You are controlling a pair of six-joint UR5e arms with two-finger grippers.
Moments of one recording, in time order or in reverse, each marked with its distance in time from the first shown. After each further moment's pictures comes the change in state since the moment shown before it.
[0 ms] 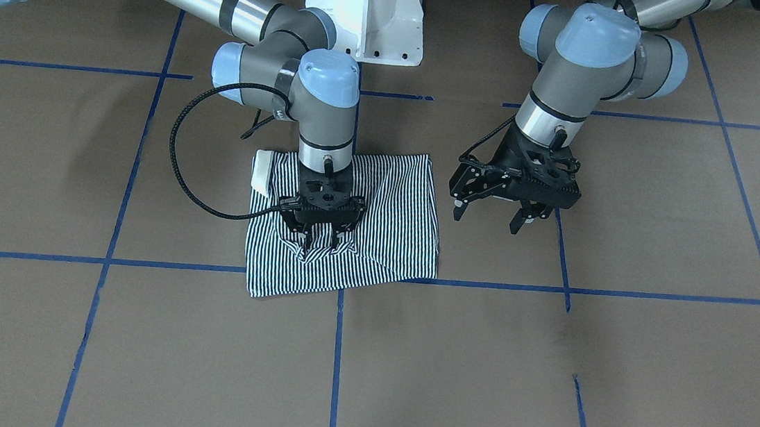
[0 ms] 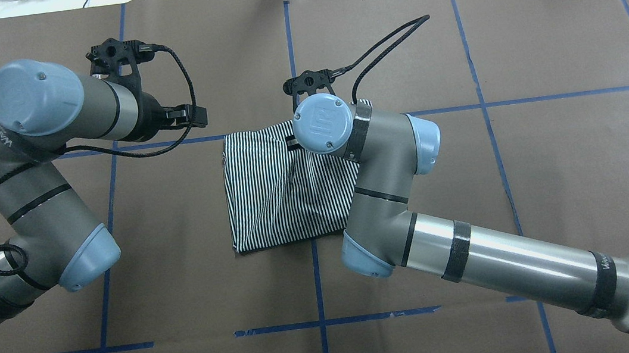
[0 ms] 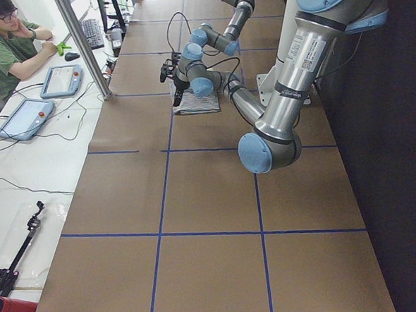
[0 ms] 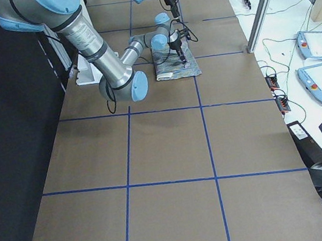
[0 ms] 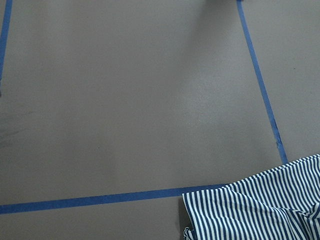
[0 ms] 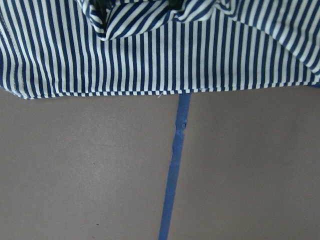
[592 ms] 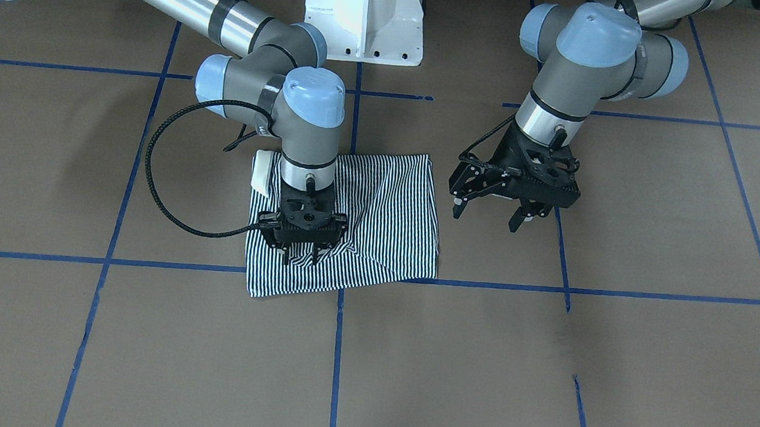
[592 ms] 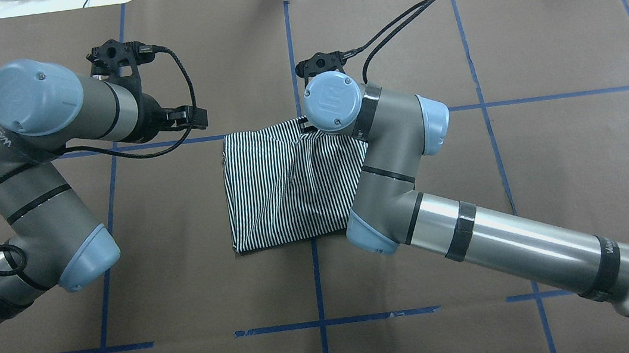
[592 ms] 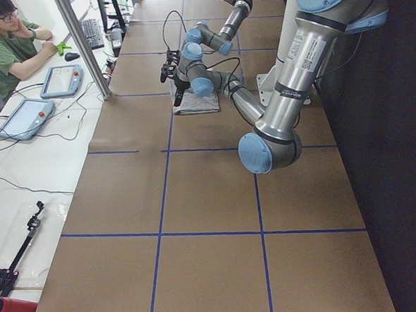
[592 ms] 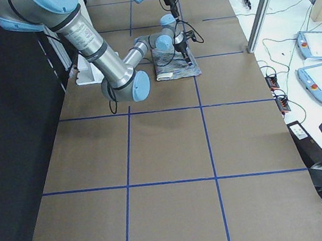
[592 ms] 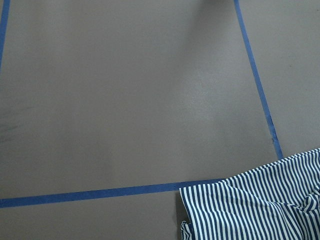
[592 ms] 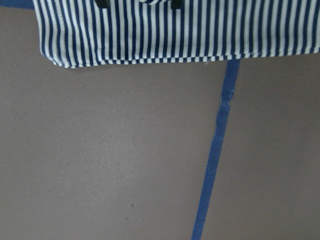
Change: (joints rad) left arm 0.000 0.001 0.000 0.000 -0.009 -0.001; right arm 0.059 -0.001 -0.016 -0.043 0.019 -0.049
